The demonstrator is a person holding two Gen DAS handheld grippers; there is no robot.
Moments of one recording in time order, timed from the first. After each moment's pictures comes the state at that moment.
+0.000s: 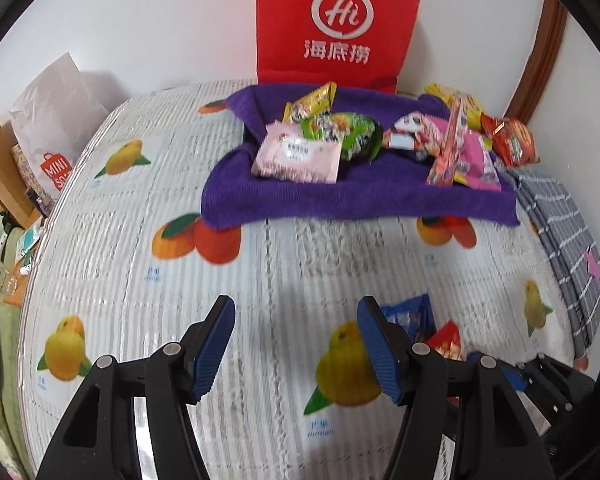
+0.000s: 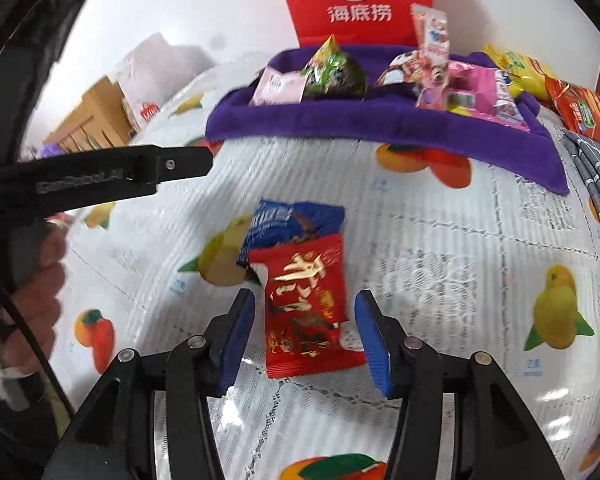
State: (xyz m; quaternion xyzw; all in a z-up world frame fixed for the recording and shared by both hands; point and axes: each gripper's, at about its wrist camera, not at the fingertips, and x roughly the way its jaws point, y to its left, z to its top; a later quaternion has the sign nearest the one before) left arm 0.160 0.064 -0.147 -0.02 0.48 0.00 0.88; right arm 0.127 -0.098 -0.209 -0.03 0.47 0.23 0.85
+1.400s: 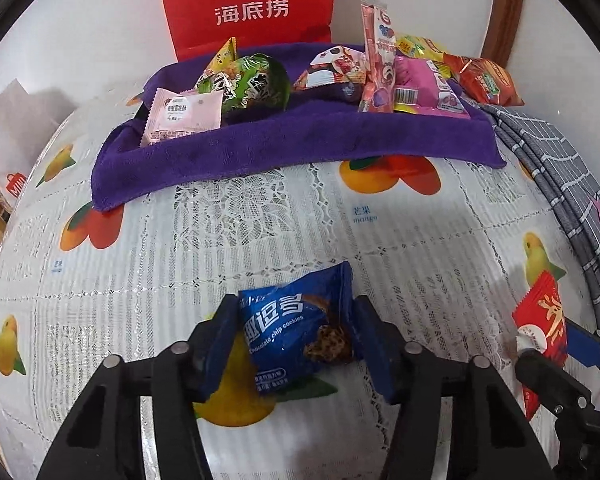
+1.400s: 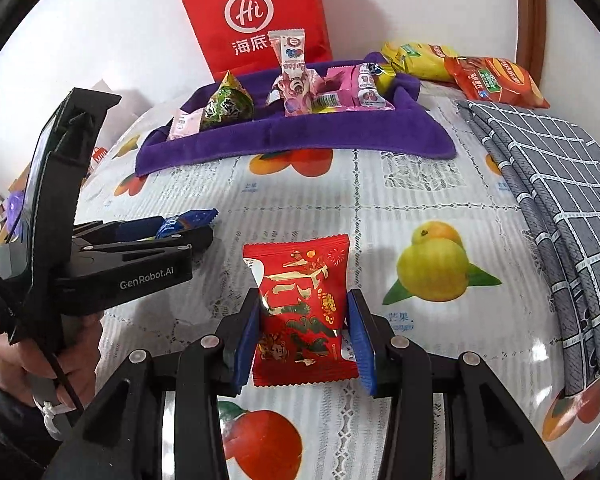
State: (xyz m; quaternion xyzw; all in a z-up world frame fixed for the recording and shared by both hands) left arm 0.167 -0.021 -0.194 0.02 0.49 -0.03 0.87; right arm 0.112 -0.192 -0.194 0.03 0.44 0.15 0.88
